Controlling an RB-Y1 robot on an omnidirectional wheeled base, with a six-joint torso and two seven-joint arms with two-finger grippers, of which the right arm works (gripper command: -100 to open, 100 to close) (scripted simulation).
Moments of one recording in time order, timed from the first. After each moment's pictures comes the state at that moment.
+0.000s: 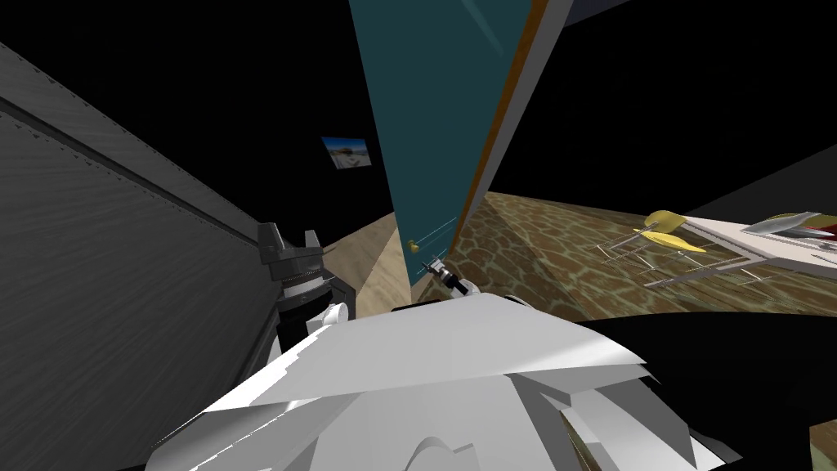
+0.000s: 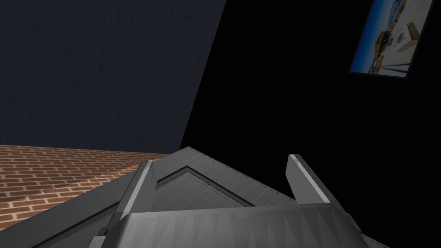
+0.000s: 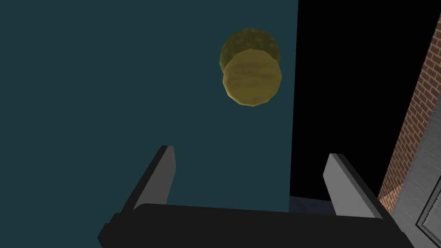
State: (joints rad) arm -0.17 -0.26 0.49 -0.66 0.03 -0.91 1.12
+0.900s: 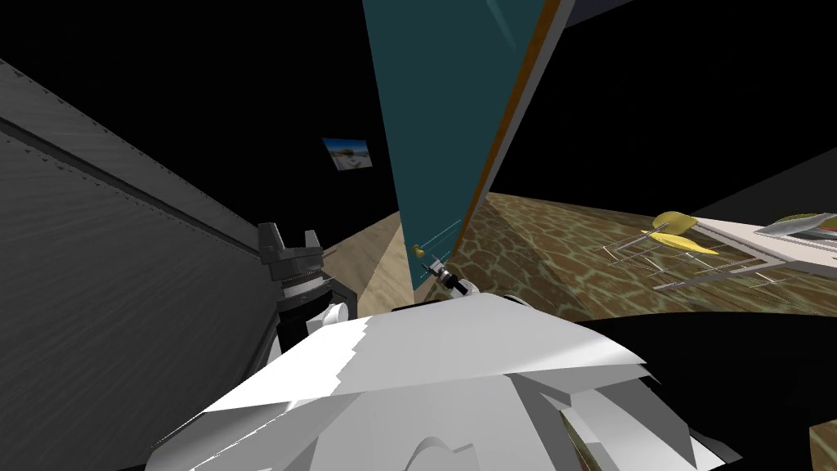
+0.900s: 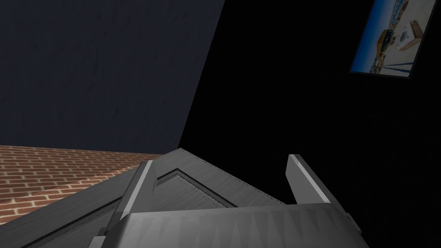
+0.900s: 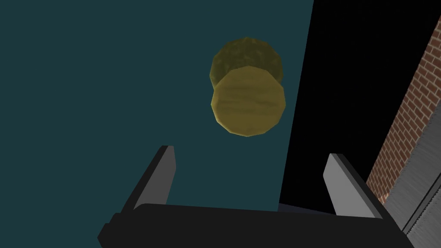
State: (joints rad) arm -0.17 -0.26 0.50 -0.66 0.02 -0.91 1.23
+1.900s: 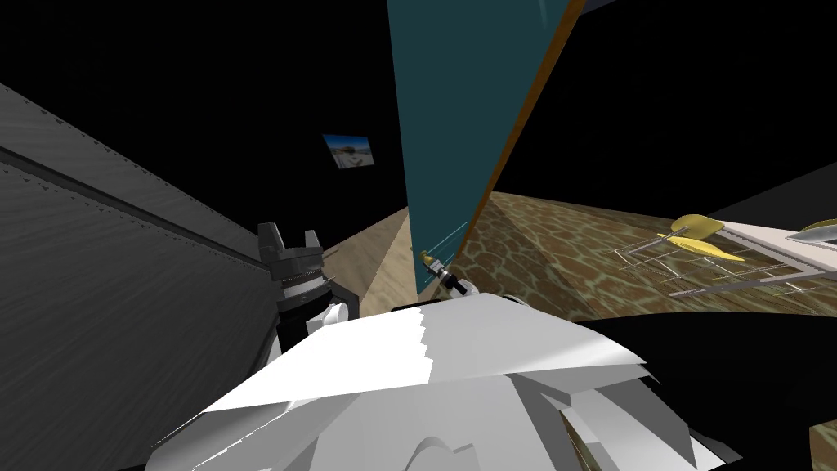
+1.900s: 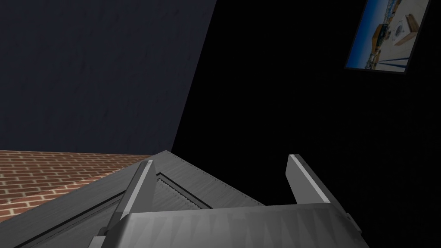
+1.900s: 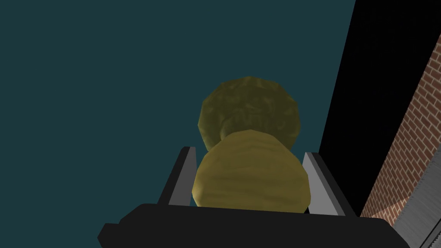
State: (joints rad) arm -0.17 -0.25 0.50 -0.65 0.02 -0.90 1.24
